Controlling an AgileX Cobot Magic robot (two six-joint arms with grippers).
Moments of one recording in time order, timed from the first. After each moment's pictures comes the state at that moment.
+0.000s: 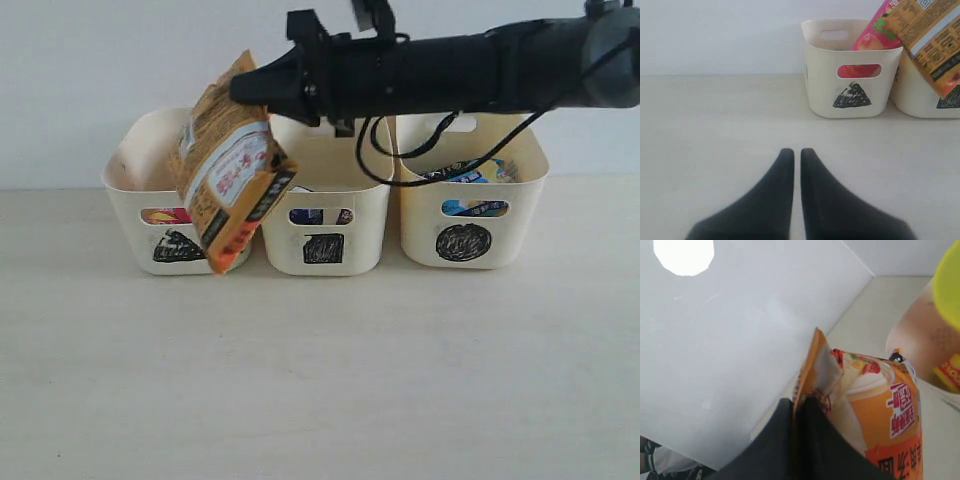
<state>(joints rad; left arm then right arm) -0.05 0.00 0.00 0.01 0.28 -0.03 0.35 2.00 -1.58 1.68 1.06 -1.07</state>
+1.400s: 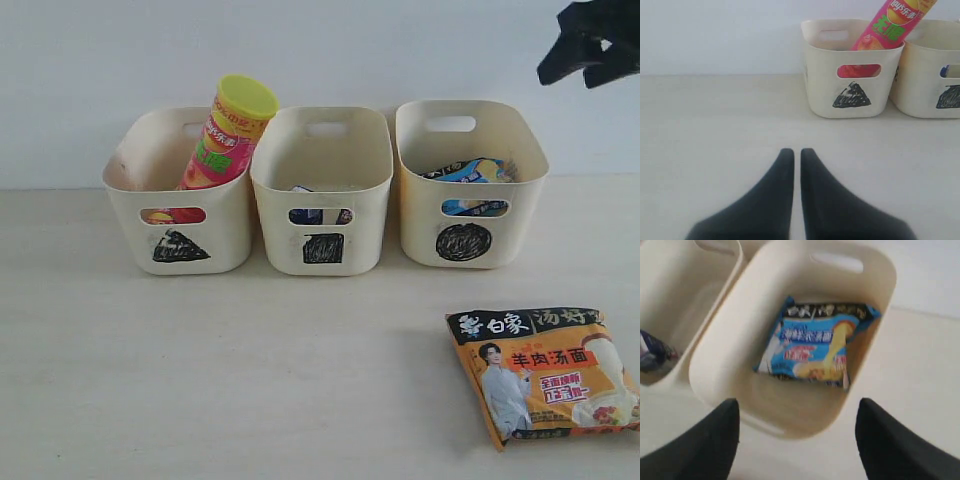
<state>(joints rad) -0.05 0.00 0.00 0.01 0.28 -0.03 -0.13 1.96 -1.94 0.54 1.11 -0.54</state>
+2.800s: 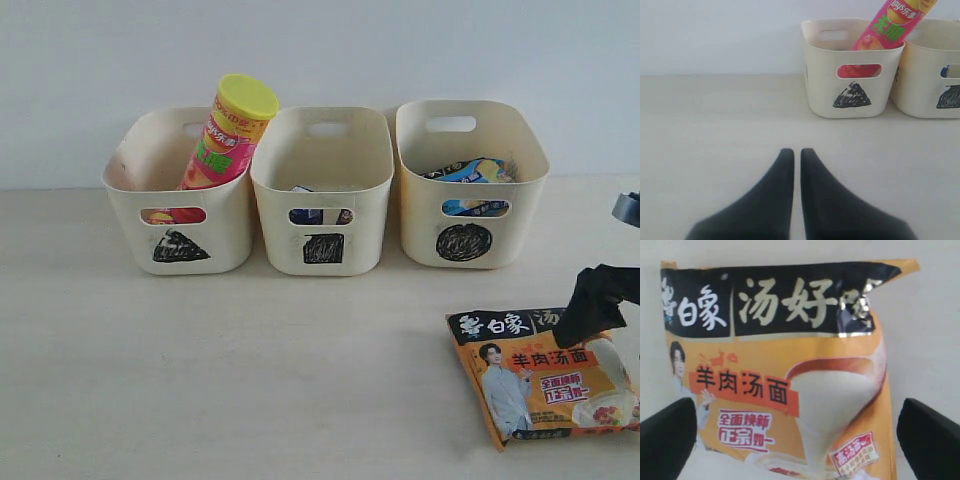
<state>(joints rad) -0.05 0.00 0.00 0.01 0.28 -0.03 -0.22 1.79 -0.99 0.61 0.91 -0.66</state>
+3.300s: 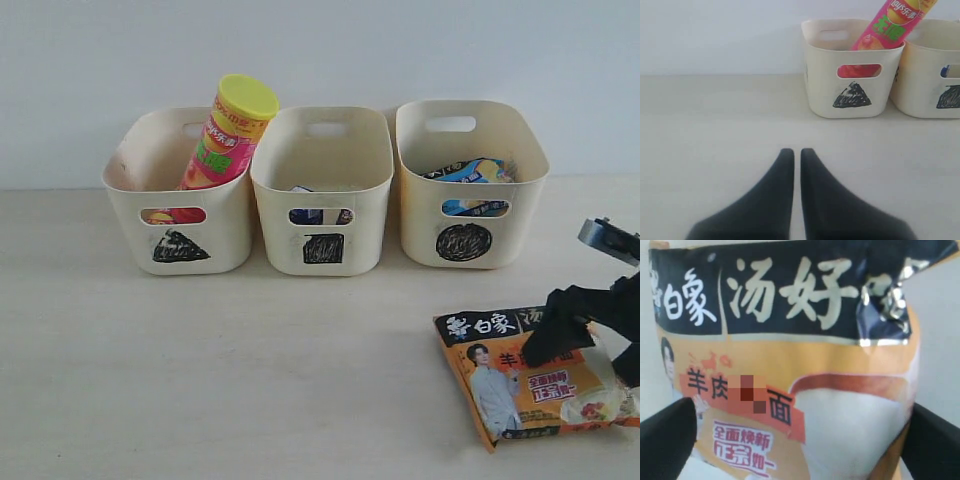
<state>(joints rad) -0.05 0.00 0.00 0.01 0.28 -0.03 -0.19 1.90 -0.99 0.72 0.91 -0.77</state>
